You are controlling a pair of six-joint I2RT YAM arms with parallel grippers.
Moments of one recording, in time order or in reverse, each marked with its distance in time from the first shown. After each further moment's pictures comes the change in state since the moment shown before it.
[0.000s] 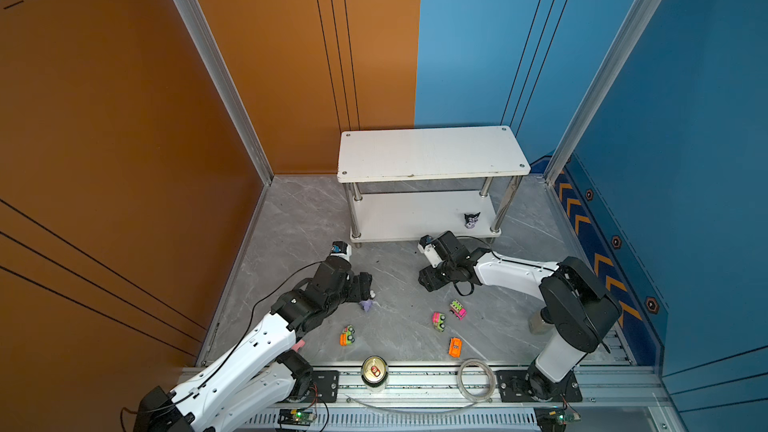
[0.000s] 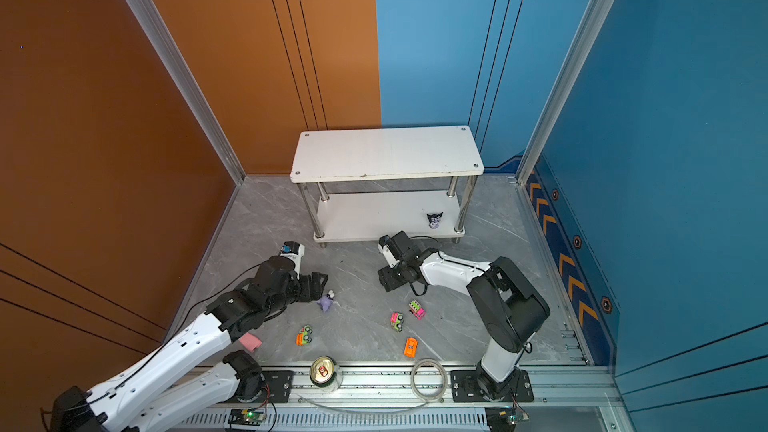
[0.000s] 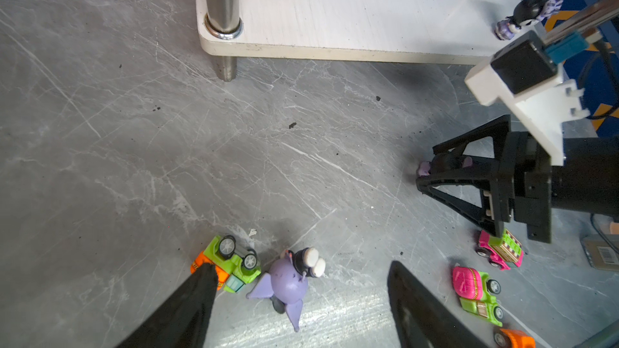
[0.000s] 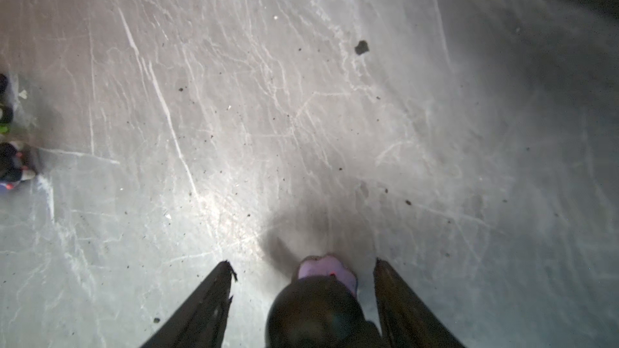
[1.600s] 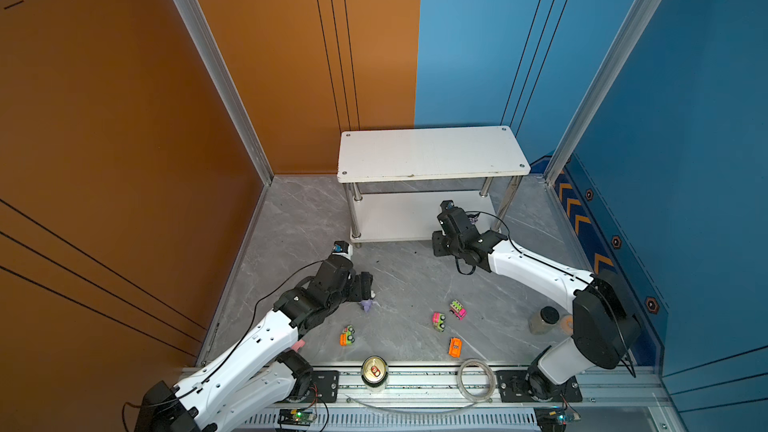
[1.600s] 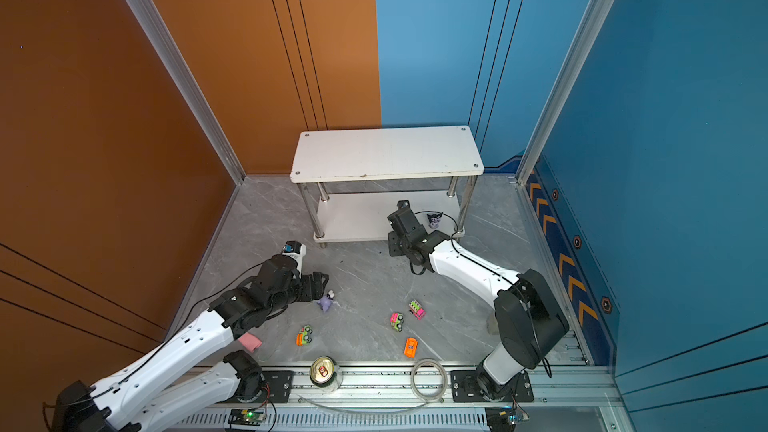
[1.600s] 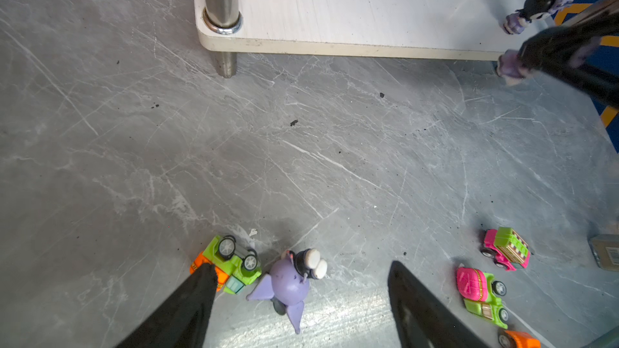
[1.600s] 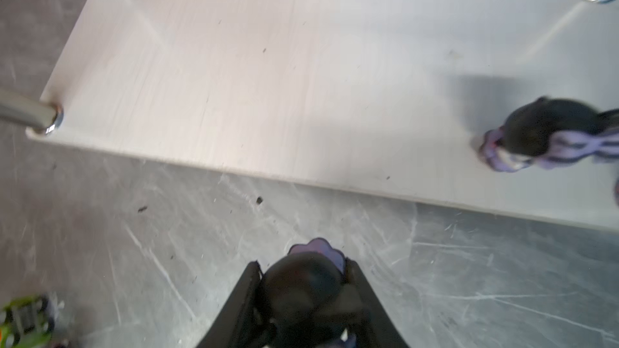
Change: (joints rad) left arm 0.000 0.029 0.008 0.001 0.000 0.000; right arm -0.046 -0.104 0.201 -0.082 0.352 0.273
